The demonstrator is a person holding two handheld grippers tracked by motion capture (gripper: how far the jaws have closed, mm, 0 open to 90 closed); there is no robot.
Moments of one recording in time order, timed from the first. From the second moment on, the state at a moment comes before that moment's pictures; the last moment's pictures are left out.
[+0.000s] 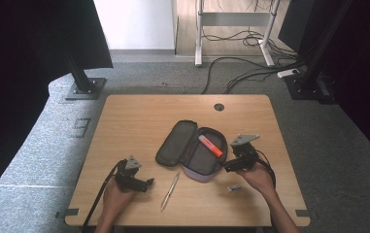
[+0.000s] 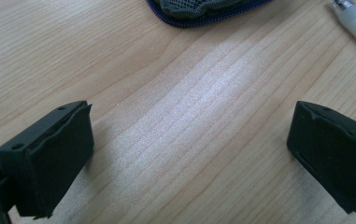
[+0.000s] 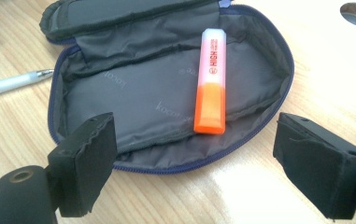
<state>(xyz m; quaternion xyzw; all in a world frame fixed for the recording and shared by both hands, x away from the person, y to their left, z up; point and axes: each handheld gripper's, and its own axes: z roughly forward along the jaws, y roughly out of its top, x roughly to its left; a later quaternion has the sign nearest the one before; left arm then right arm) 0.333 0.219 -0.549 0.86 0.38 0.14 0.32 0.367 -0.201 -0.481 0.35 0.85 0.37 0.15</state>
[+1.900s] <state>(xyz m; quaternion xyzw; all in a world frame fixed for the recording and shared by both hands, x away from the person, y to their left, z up) 0.333 0.219 -0.549 0.86 0.38 0.14 0.33 0.302 -0.236 -0.521 0.35 0.85 0.38 0.12</state>
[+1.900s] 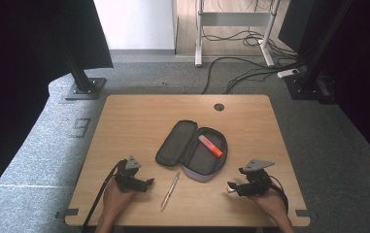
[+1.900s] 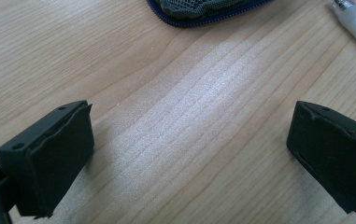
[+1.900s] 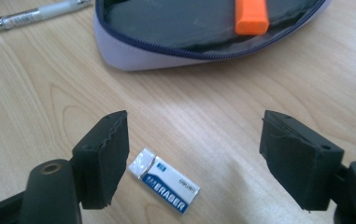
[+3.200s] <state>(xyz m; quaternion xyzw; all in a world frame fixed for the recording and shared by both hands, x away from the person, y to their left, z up) 0.333 0.219 -0.549 0.86 0.38 0.14 0.33 0.298 -0.232 -0.540 0.34 0.87 0.35 0.12</state>
